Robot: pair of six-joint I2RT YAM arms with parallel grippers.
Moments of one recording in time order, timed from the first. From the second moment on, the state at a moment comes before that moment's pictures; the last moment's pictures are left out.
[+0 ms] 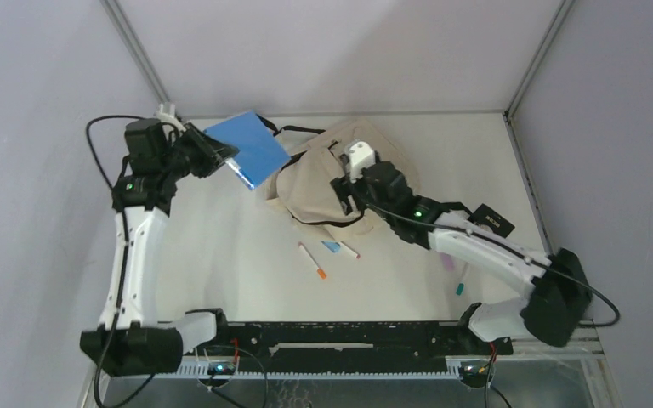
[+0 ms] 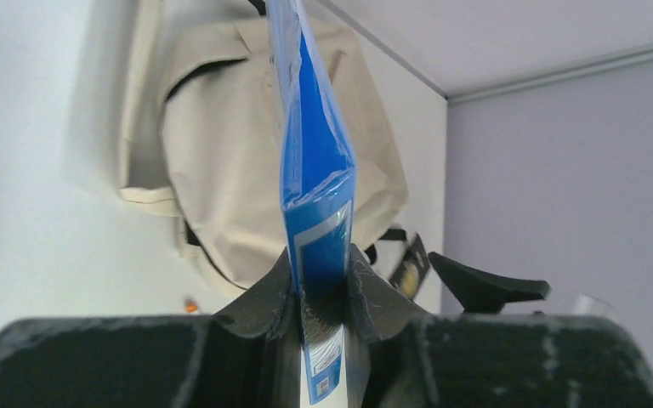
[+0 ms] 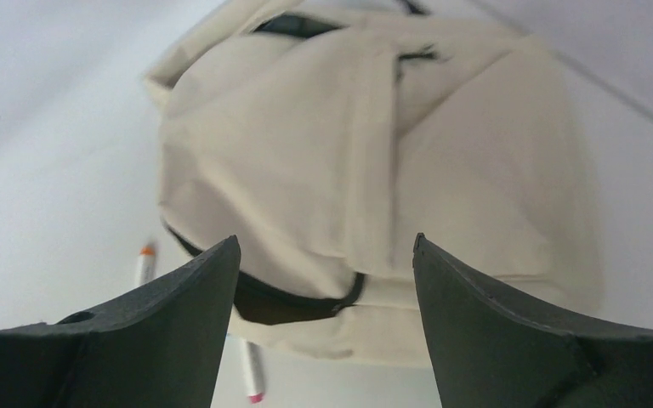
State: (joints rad) left arm 0.06 1.20 1.33 -0.60 0.48 -0.75; right arm 0.82 1.28 1.01 -0.07 0.25 -0.05
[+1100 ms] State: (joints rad) left arm 0.19 1.02 1.26 -0.83 0.28 -0.66; right arm 0.98 2.09 1.58 -0.27 0.34 -0.09
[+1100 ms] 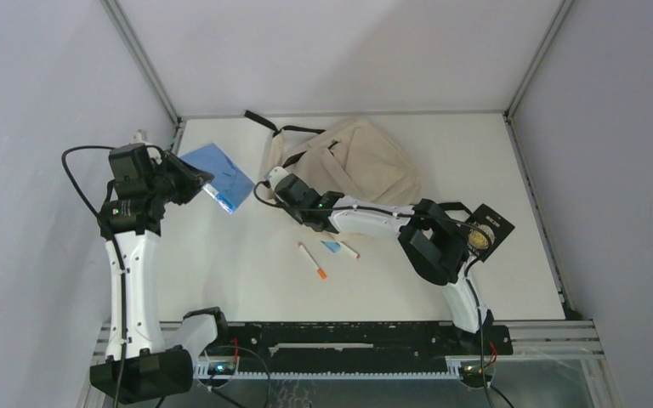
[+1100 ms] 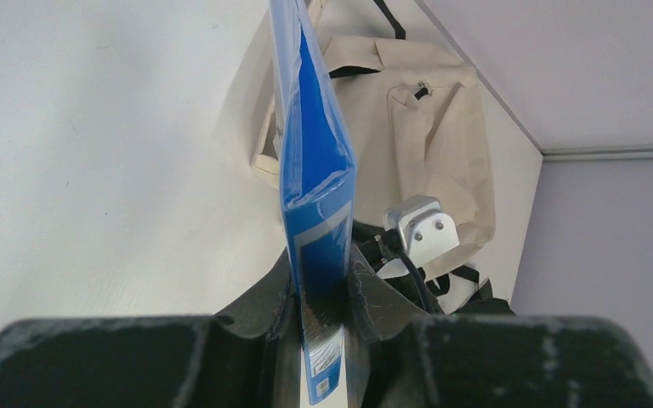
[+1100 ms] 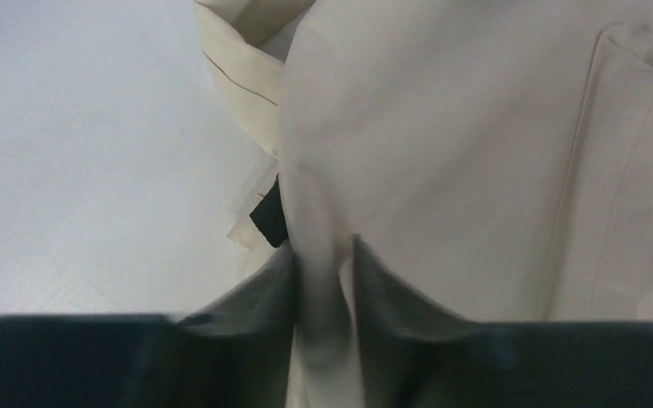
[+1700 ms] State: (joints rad) left arm 0.19 1.04 1.07 -0.62 0.51 -0.74; right arm 0.70 1.72 1.56 -0.28 0.14 0.25
